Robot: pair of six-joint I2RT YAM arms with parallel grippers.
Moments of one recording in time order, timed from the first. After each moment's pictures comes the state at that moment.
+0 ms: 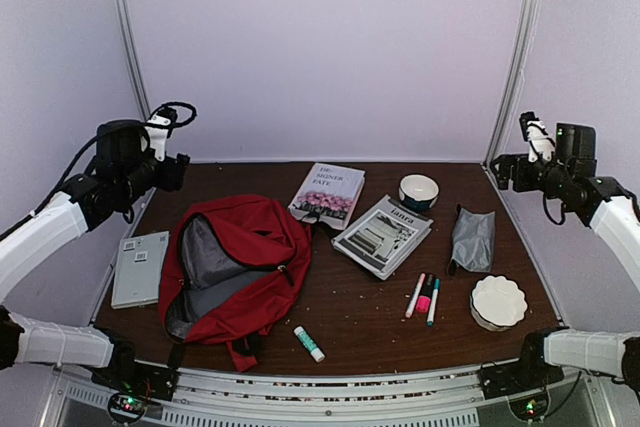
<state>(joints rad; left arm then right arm) -0.37 1.09 0.97 -0.21 -0.32 0.17 0.02 0.98 0.98 -0.39 -0.06 -0.04</state>
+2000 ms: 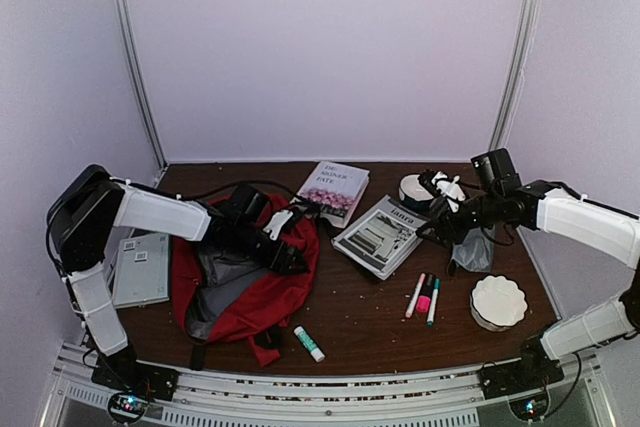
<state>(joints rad) -0.69 1.83 1.03 -0.12 0.41 -0.16 0.39 1.28 0.90 -0.41 -0.38 -0.34</state>
